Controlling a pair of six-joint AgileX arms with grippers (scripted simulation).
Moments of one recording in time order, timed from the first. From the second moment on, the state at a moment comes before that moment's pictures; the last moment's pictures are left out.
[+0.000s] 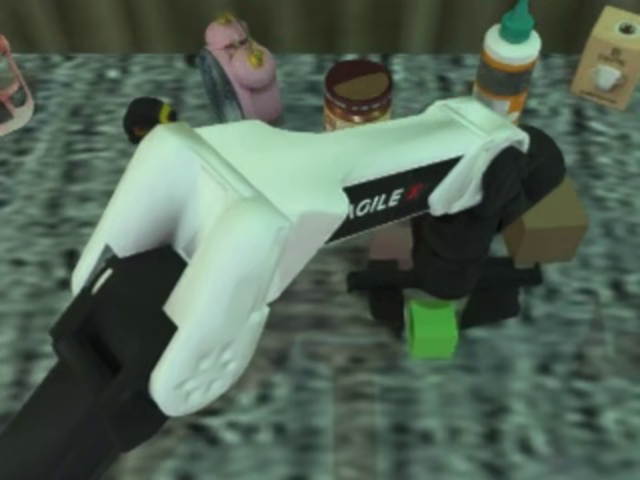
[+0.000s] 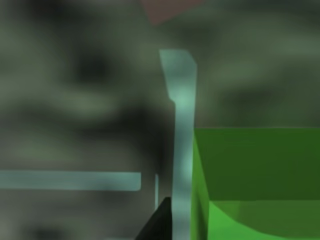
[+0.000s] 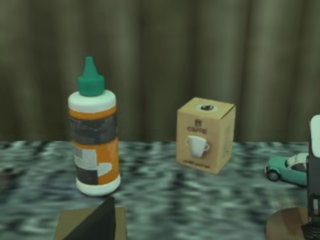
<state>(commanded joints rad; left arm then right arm) -0.90 2.54 2.13 -1.14 -0.02 -0.89 0.00 0.00 0.00 0.00 0.00 0.00</state>
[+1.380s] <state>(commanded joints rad) -0.89 2.52 2.35 -1.39 -0.02 -0.89 0.00 0.00 0.00 0.00 0.00 0.00</state>
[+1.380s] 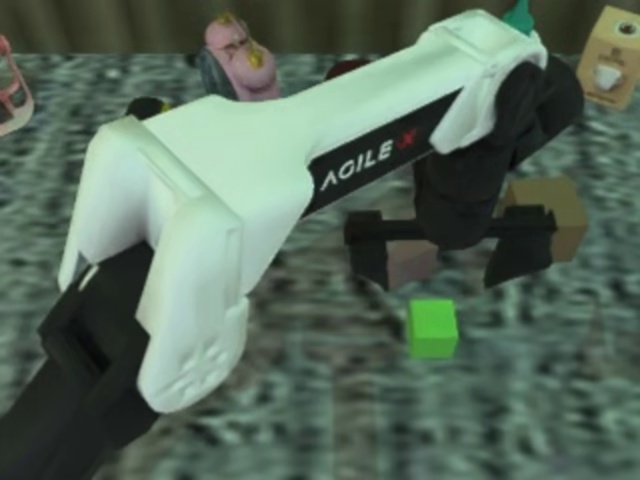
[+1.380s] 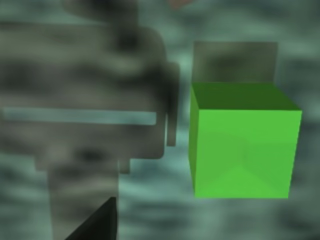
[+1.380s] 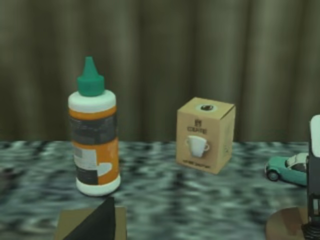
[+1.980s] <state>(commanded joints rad) -0.68 2.05 1.92 -1.13 -0.03 -0.82 0.12 0.47 0.45 -0.28 0.00 0.02</state>
